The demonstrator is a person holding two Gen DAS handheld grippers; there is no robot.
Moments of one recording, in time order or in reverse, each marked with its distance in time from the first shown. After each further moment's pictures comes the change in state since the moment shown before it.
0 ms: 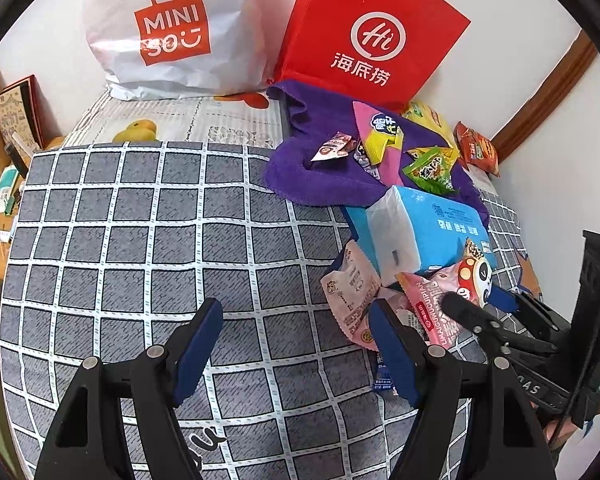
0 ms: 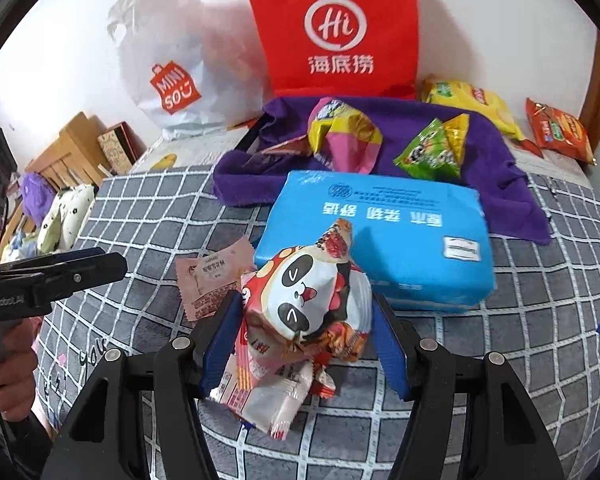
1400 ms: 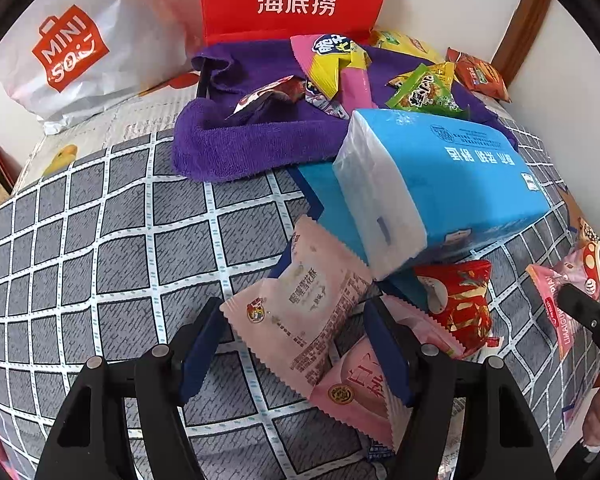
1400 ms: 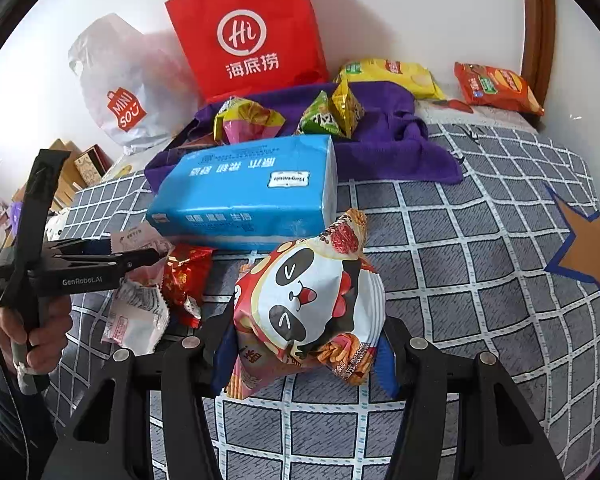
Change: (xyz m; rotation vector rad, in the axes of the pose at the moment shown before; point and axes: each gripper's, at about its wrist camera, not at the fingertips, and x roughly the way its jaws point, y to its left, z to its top) left arm 0.084 -0.064 -0.008 0.232 0.051 0.133; right arm -0.031 -0.094 -0.053 0.110 -0.047 -0.042
